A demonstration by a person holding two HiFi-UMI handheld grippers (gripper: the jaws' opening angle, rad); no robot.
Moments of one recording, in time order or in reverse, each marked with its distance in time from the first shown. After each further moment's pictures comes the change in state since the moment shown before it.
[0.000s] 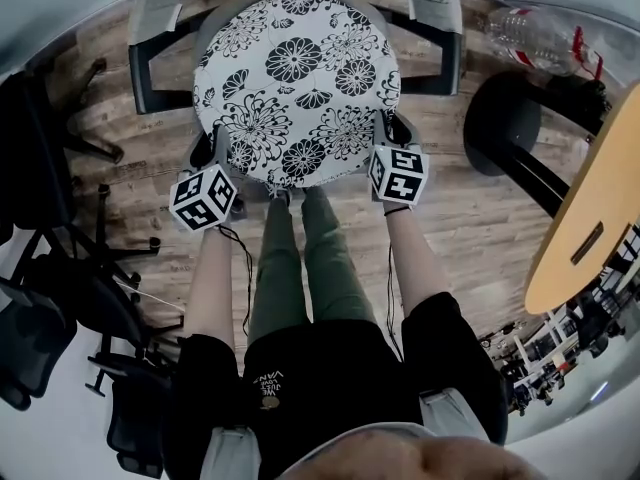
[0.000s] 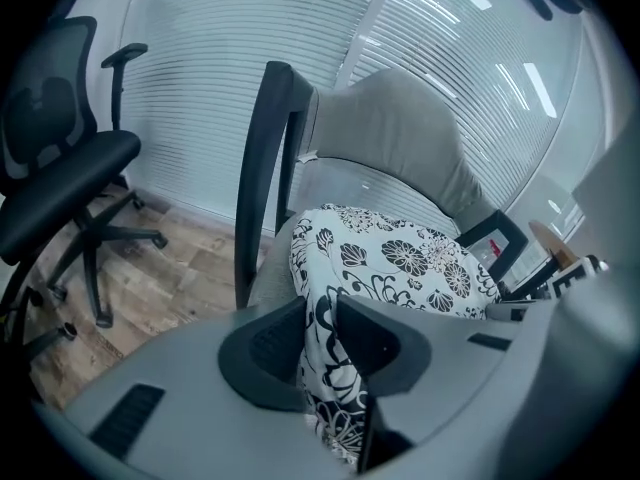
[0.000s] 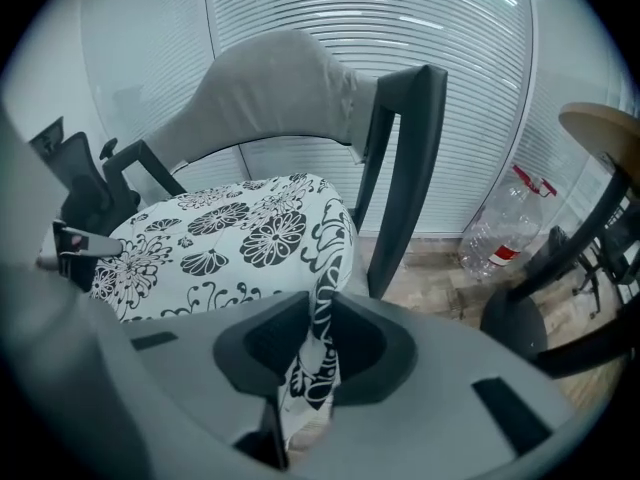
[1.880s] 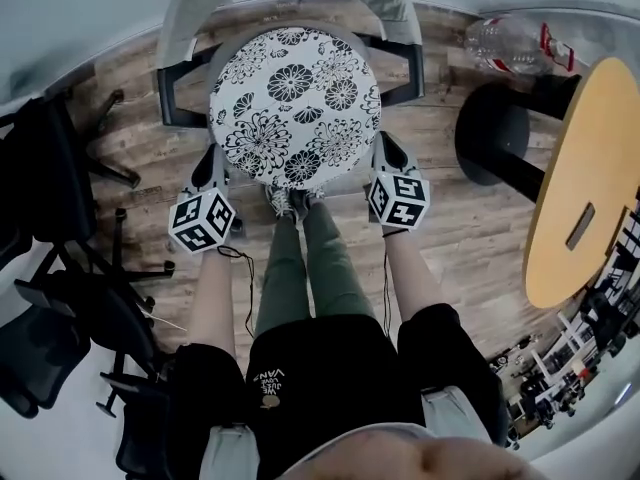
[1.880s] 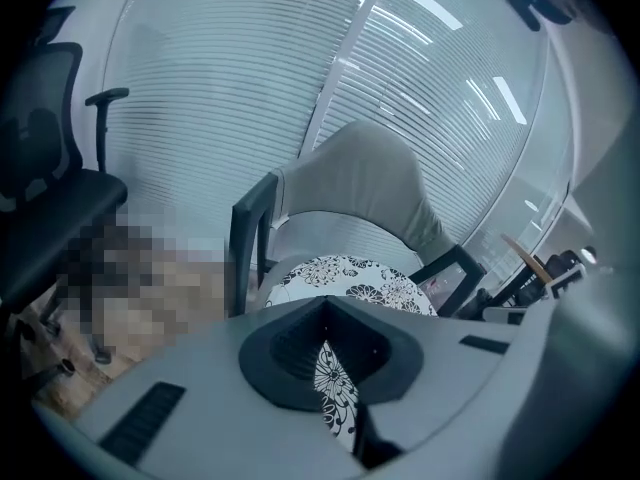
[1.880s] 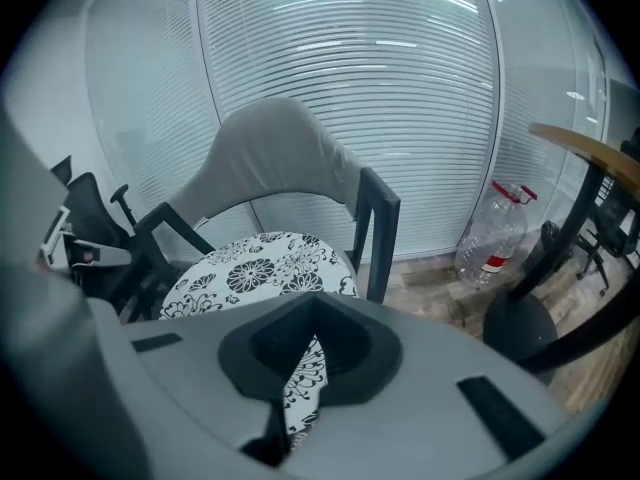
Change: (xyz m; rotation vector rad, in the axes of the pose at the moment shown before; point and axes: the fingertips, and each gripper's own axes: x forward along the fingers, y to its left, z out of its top) left arm -0.064 -0.033 0.065 0.078 -0.111 -0.079; right arm -0.079 0.009 0.043 0.093 -0.159 0.021
